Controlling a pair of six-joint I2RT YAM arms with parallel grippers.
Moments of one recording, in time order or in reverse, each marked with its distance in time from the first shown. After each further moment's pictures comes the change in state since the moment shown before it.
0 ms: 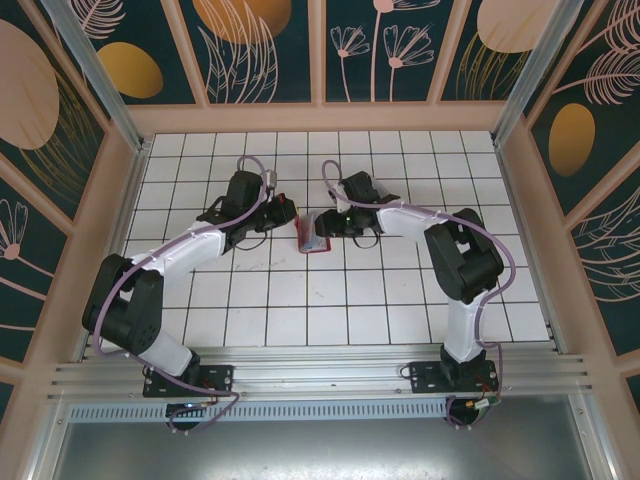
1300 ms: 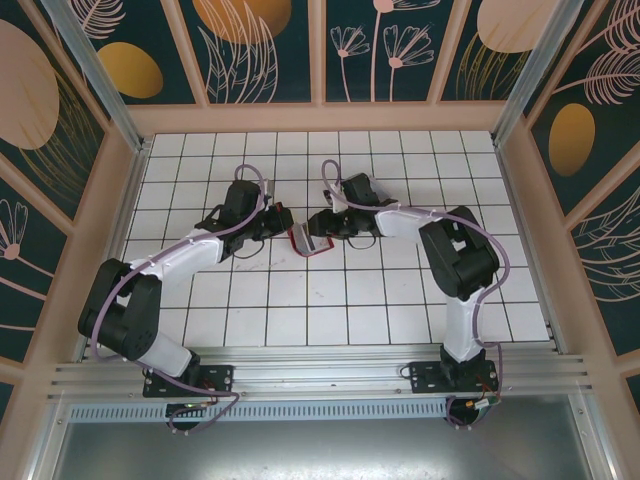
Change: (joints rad) left arm 0.000 -0.034 -0.079 0.015 -0.006 -0.006; right arm -0.001 0.029 -0.040 0.153 -0.189 0.088
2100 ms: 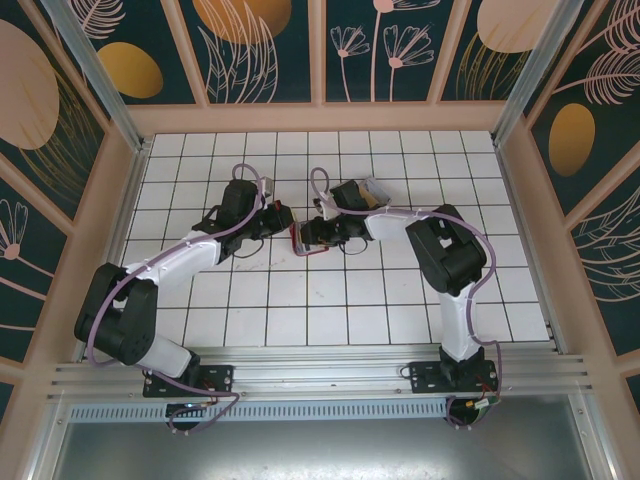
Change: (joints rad) left arm 0.000 -0.029 -0.014 0.029 0.017 -0.016; right arm 0.046 0.081 0.021 0.032 -0.043 0.019
